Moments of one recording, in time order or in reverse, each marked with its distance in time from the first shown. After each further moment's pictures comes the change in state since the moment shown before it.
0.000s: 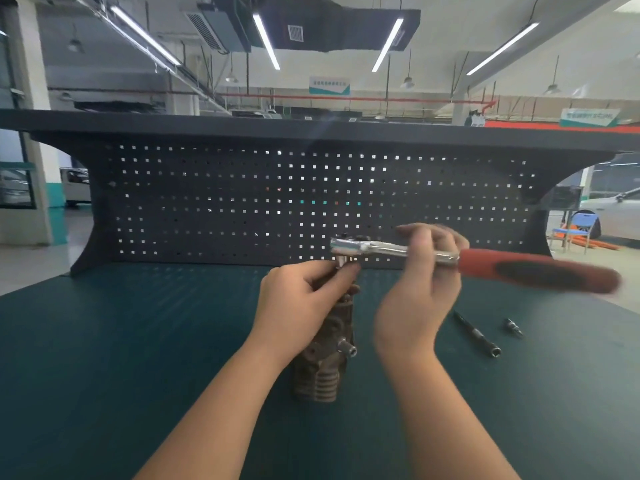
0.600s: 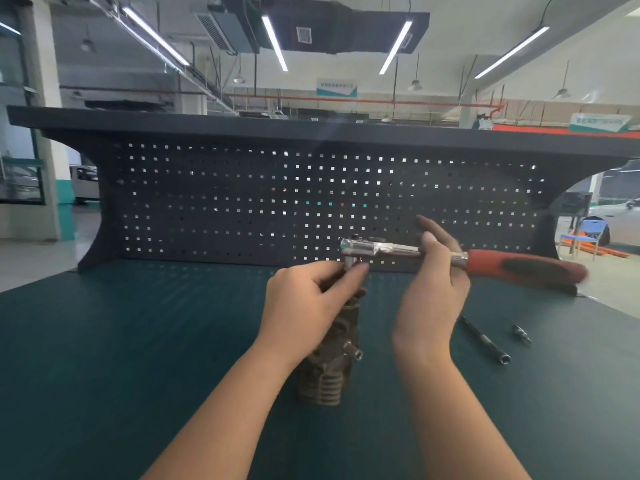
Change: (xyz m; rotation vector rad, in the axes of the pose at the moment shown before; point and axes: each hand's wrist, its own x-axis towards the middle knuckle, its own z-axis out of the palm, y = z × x) left_hand 0.001 0.000 0.003 0.069 0.069 -0.005; right_hand 0.004 -0.003 -0.001 0.165 0.057 0.348
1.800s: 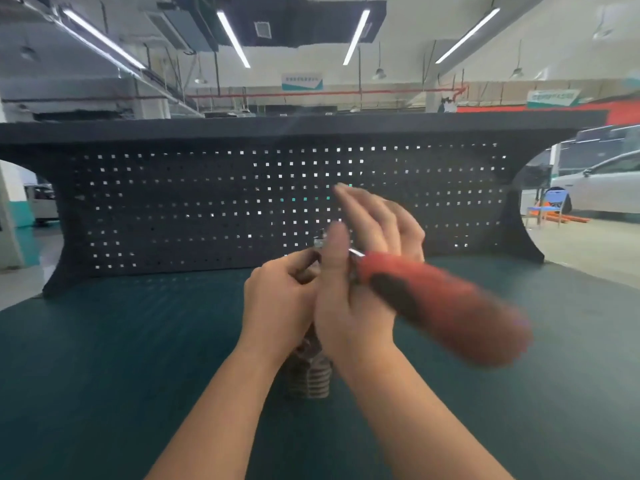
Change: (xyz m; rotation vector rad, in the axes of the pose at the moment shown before) left_hand 0.003 0.003 0.003 -0.033 -0.042 -0.086; right_hand -0.034 -0.008 0.016 -0.495 -0.122 -0.668
